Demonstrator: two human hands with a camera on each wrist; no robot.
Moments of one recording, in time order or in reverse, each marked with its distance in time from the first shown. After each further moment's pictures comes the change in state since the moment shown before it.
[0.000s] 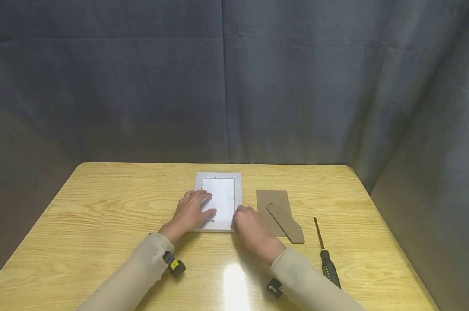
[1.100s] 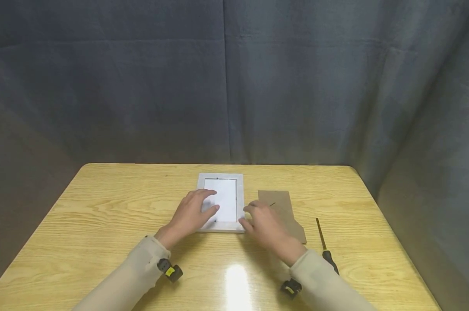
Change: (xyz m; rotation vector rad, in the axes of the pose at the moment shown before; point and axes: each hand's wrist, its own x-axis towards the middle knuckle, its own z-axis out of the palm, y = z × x) left_hand -0.016 0.016 -0.019 -0.053 0.070 0.114; right_hand -0.017 0.015 -0.034 0.060 0.039 0.029
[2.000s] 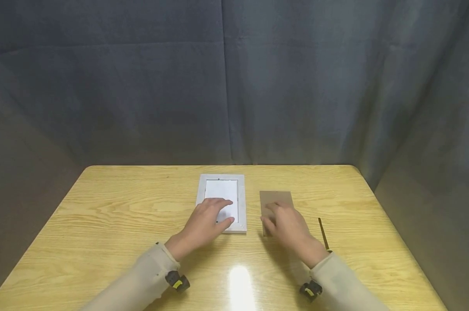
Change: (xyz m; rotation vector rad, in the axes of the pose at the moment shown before) left_hand -0.016 0.029 0.006 0.068 -0.073 0.122; right_hand -0.020 0.034 -0.015 -0.023 0.052 0.091
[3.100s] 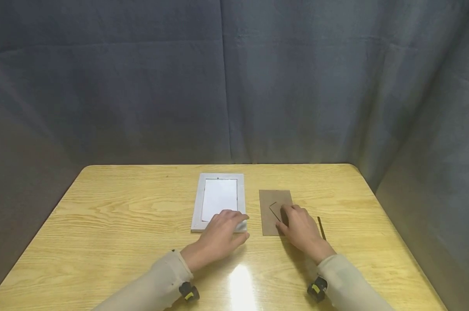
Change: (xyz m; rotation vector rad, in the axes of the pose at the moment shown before) left_hand -0.008 0.023 0.034 0.080 -0.091 0.110; right_hand -0.010 0.045 0.018 -0.041 -0.049 0.114
